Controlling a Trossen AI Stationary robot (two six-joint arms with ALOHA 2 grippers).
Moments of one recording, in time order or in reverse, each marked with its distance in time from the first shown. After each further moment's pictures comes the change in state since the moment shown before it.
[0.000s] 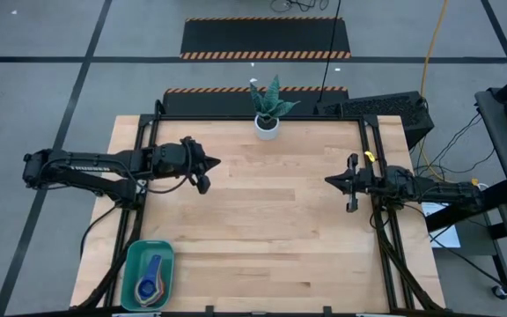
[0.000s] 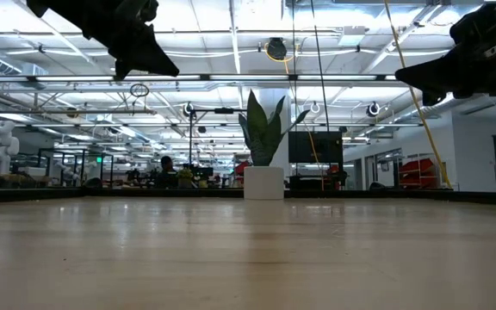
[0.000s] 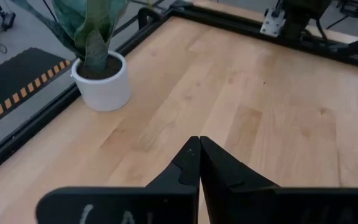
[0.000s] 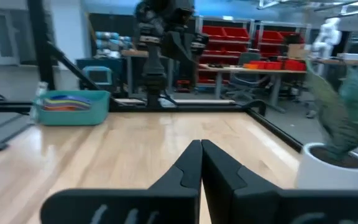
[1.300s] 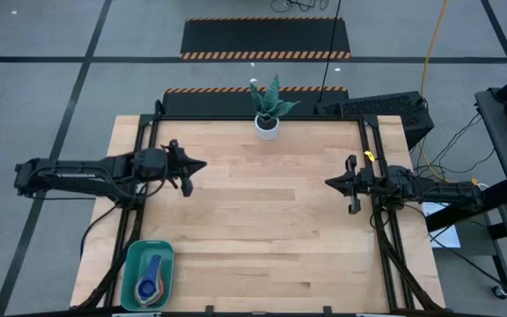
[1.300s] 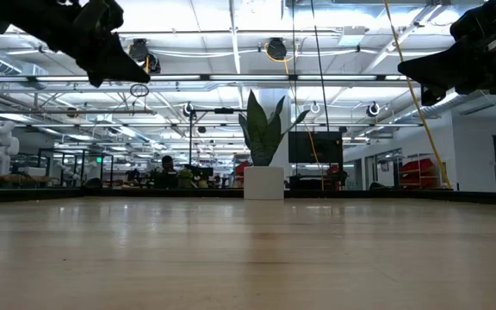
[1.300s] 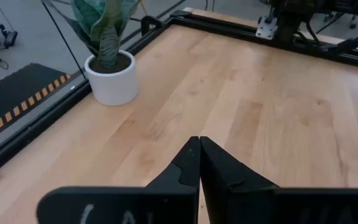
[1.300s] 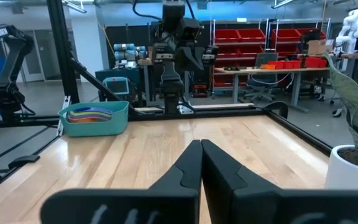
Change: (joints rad) left arm 0.008 -0.263 -0.197 0.011 0.018 0.046; right arm 0.000 0.009 0.000 0.036 -0.065 0.077
